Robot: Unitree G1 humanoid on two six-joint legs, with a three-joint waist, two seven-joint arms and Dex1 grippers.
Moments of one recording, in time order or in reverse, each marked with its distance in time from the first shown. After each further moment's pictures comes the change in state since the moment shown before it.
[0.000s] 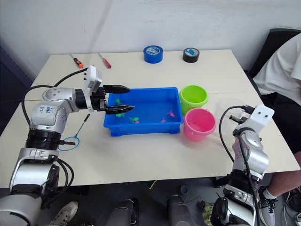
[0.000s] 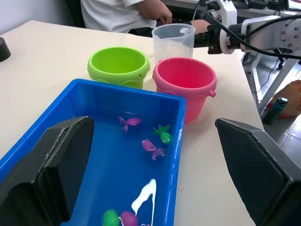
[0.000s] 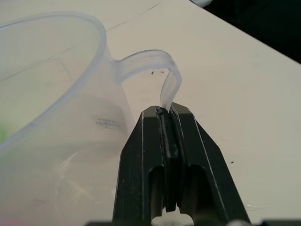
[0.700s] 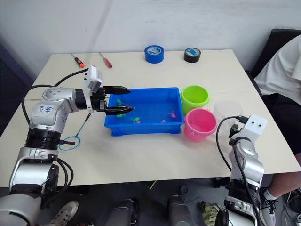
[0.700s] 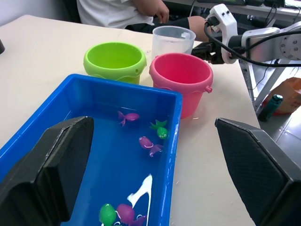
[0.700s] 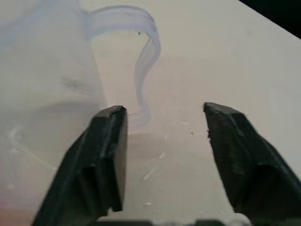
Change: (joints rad) left arm 0.000 0.006 -0.007 -0.001 0.005 0.010 -0.016; right arm 0.151 -0.055 0.115 -0.018 -0.022 -0.033 -0.033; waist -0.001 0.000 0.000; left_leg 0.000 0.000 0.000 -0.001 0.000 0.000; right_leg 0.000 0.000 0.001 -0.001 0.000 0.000
